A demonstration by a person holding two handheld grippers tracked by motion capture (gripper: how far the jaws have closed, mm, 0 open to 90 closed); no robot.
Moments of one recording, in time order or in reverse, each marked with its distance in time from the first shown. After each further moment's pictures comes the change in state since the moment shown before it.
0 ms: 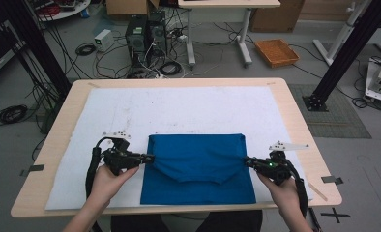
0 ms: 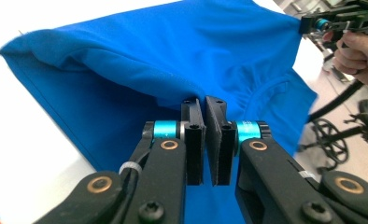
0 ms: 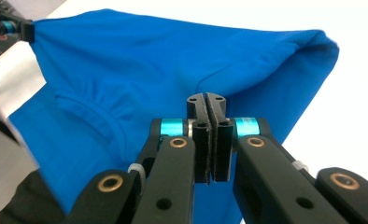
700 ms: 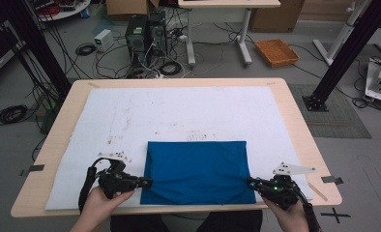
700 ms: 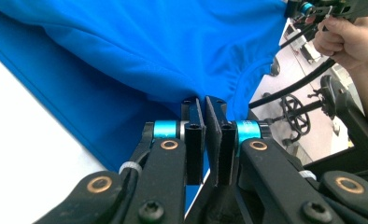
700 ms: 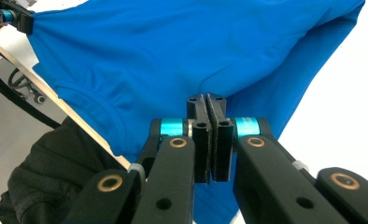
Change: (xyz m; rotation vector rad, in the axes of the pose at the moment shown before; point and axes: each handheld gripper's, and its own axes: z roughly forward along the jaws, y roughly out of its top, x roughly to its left) left arm -0.017 -0.046 -0.007 0.093 -0.090 -0.029; right arm 0.029 -0.042 -0.026 0.040 -0.002 -0.049
